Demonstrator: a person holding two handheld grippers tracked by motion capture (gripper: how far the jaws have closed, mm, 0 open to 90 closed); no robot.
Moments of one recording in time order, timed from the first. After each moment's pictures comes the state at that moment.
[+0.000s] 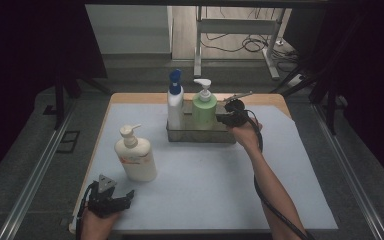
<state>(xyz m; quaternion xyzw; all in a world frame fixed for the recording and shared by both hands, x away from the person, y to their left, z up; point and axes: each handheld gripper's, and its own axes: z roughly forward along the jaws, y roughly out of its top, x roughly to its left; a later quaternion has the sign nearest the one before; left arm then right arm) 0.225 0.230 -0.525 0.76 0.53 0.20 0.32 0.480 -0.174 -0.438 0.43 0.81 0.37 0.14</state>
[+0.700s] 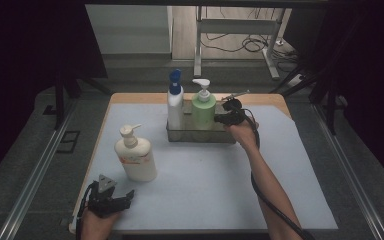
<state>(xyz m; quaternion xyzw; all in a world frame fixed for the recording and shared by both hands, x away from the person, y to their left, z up) 0.225 0.230 -0.525 0.76 0.53 0.20 0.32 0.495 -0.170 -0.448 0.44 0.81 0.37 0.11</state>
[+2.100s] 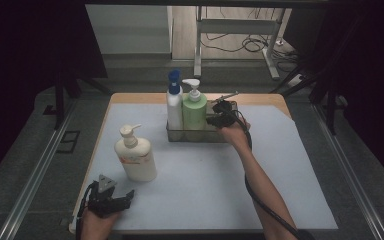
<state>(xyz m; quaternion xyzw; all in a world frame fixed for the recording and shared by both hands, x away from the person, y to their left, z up) 0.225 0.230 -0.525 0.76 0.53 0.20 0.32 0.487 -0.140 -0.450 0.42 0.83 0.35 0.12</state>
